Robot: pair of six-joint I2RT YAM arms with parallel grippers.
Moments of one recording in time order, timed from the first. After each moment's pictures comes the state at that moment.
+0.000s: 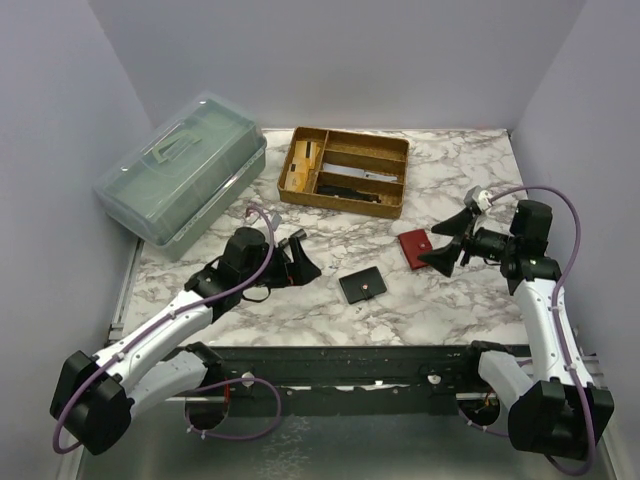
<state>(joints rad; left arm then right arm) -0.61 0.95 0.61 -0.22 0.22 -0.68 -0.17 0.94 0.74 -0.37 -1.15 -0.38</state>
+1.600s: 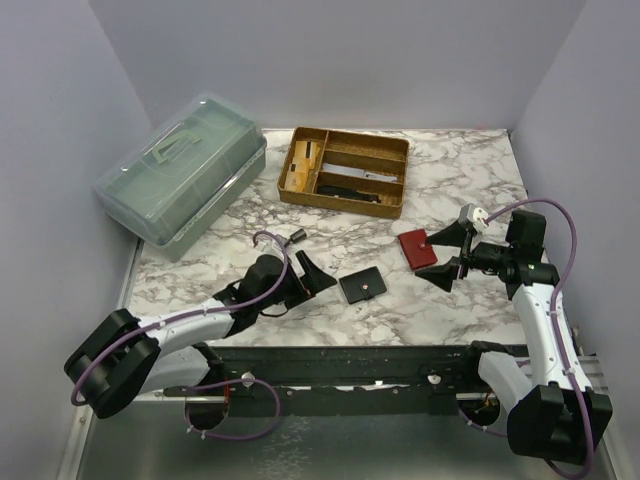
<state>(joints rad) -0.76 1.14 0.32 0.32 0.10 -1.15 -0.17 0.91 0.68 -0.52 -1.29 -0.67</state>
